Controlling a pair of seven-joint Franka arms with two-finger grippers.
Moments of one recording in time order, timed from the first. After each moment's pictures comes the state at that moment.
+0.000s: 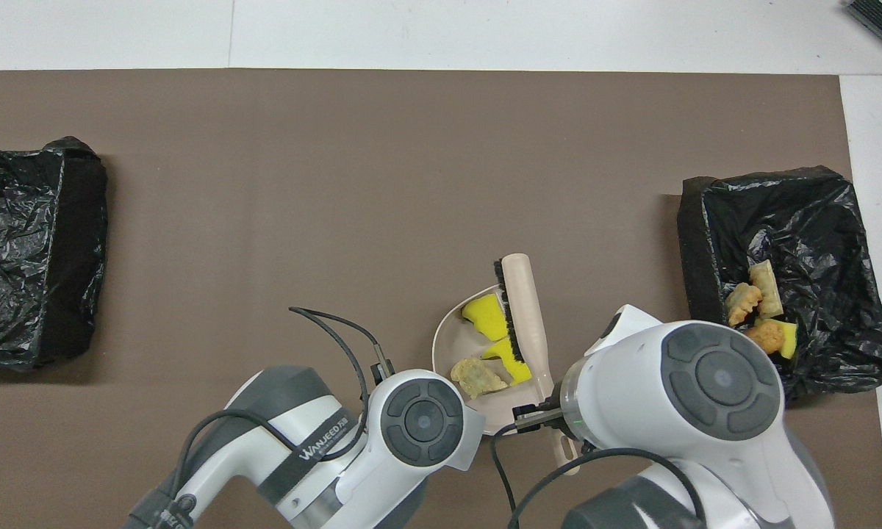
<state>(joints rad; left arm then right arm) -0.82 0.00 -0.02 -2.14 0.04 1.99 0.40 0.33 -0.24 0.17 -2.11 0.17 1.75 0.27</state>
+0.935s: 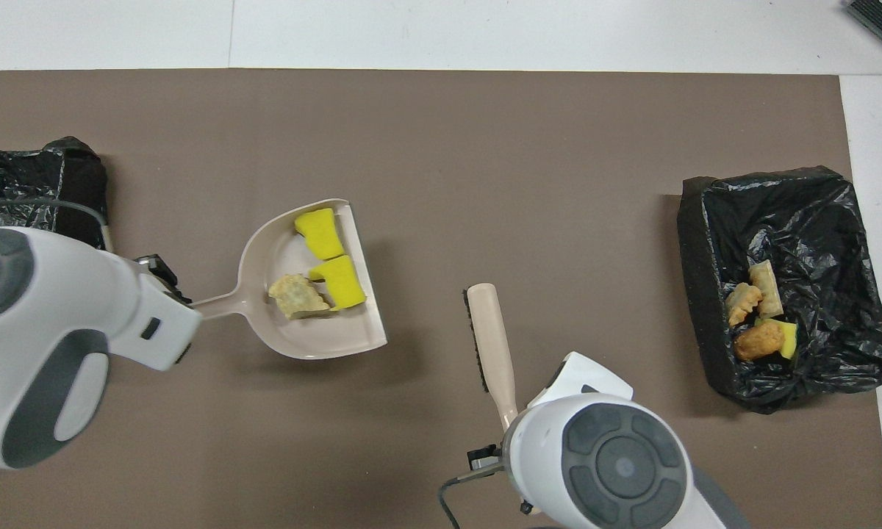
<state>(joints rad) -0.20 -0.17 0.00 -2.15 0.07 1.96 1.13 0.47 -0.26 0.19 -2.13 0.16 1.75 0.43</state>
